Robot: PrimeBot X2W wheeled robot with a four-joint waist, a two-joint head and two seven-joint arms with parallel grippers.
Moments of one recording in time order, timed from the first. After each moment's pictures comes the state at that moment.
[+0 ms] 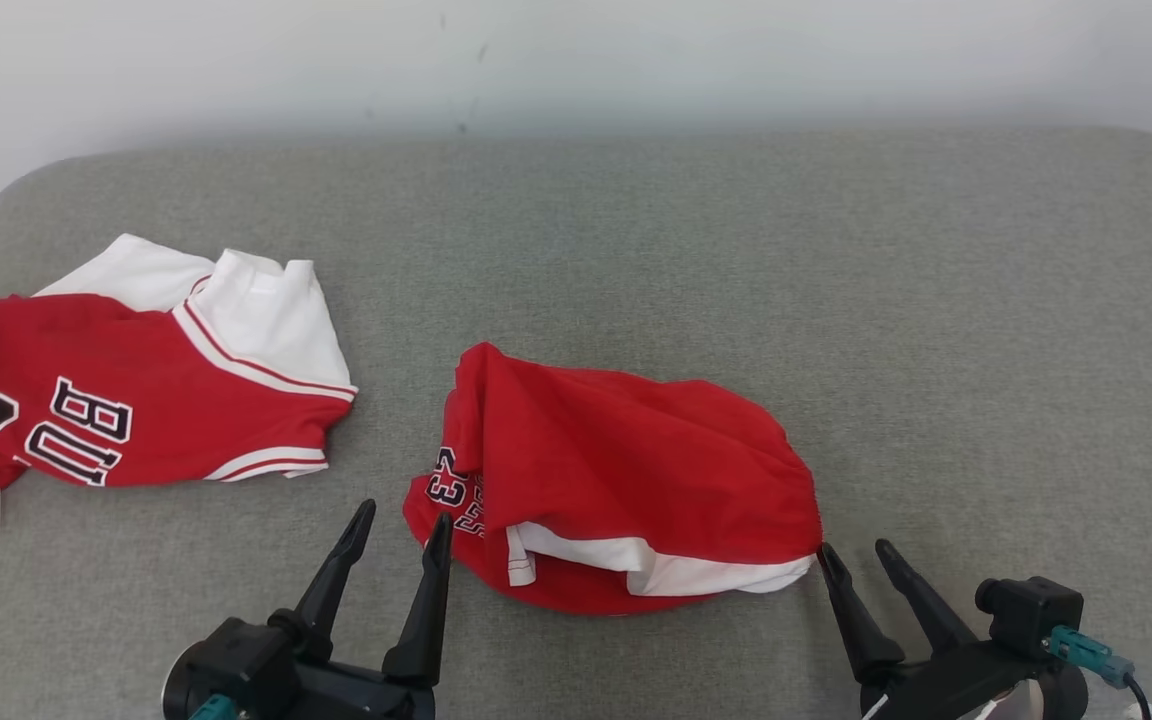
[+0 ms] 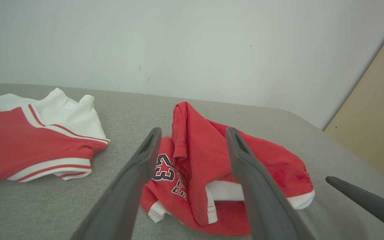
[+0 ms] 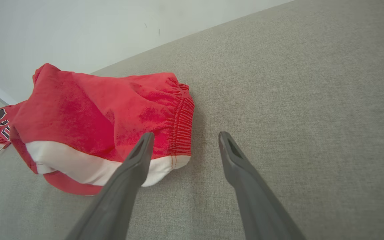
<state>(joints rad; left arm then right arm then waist) -0.07 0.25 -0.45 0.01 -0.56 0.08 -0.25 -0.16 -0.17 0.35 0.37 0.57 0.12 -0.16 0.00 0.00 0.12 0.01</state>
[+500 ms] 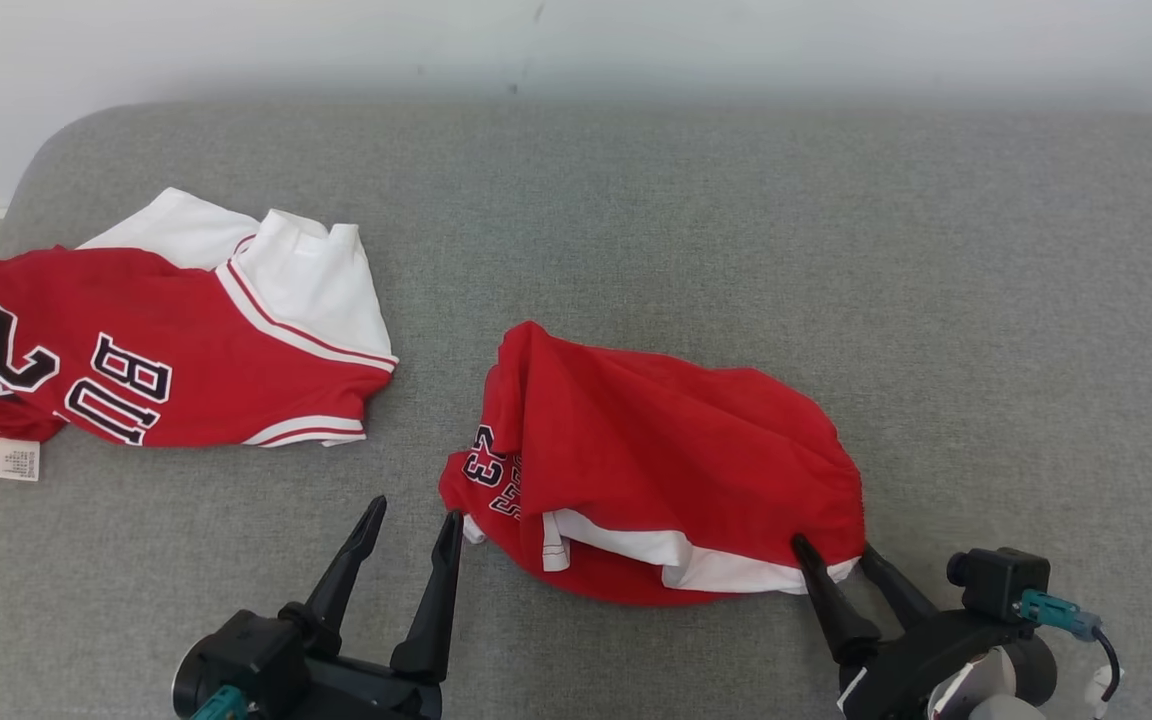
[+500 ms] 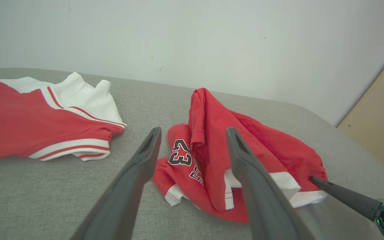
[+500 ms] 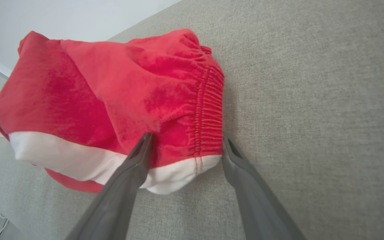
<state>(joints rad) -0.08 0.24 -0.46 0.03 -0.56 0.06 -0.25 -0.24 -0.18 0.44 0.46 0.68 0.12 -0.11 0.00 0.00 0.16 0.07</state>
